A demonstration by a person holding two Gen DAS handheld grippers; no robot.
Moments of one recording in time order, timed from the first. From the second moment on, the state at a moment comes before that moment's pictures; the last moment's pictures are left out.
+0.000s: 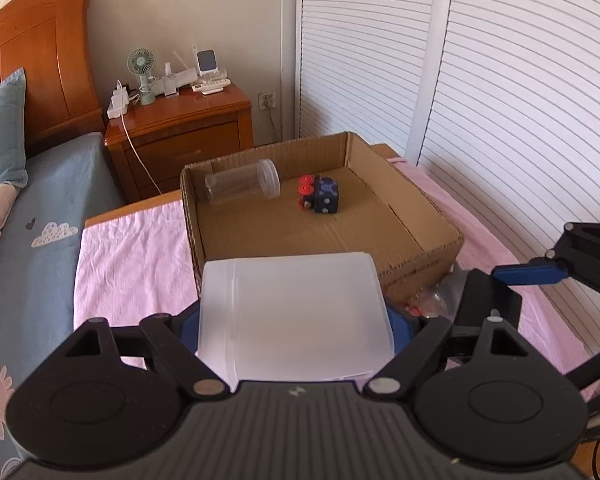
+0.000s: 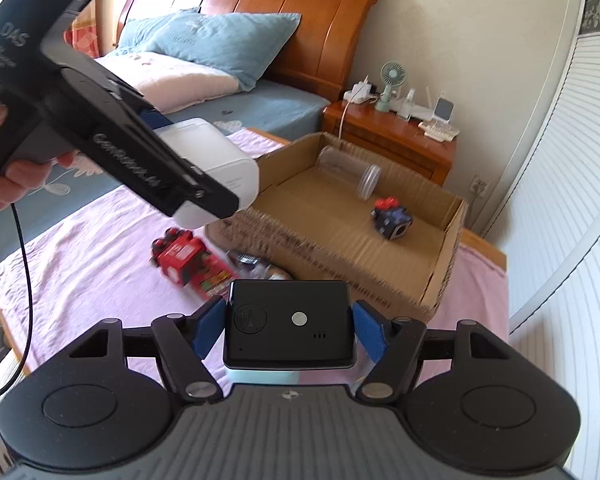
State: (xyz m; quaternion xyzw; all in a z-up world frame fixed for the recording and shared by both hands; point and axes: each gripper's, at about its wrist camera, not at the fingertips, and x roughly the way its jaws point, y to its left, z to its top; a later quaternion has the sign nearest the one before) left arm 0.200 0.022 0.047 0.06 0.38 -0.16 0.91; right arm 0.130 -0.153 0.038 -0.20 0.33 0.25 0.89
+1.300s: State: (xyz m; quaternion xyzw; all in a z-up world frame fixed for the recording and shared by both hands) left arm 0.146 0.043 0.015 0.03 0.39 -0.03 0.92; right arm 0.279 -0.162 0.015 -0.08 0.43 0.15 0.89
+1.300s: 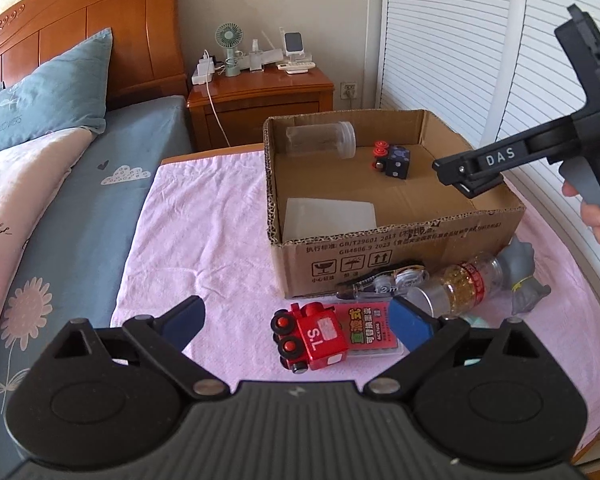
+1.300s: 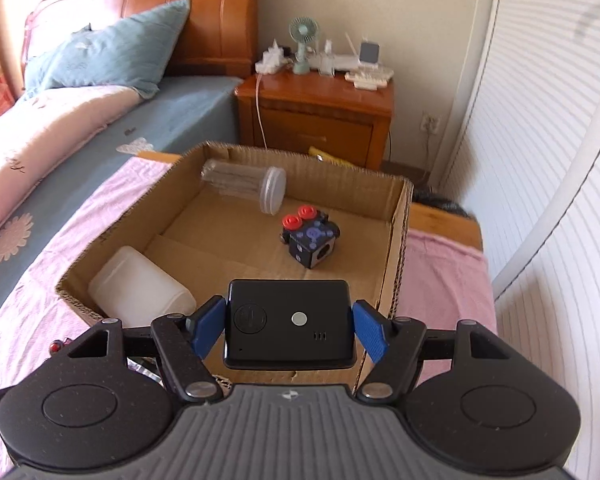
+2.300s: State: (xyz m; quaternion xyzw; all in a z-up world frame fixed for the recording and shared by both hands) left arm 0.137 0.047 -0.002 0.03 0.43 -0.02 0.90; right arm 0.181 -0.199 0.003 -0.06 0.38 0.14 0.91
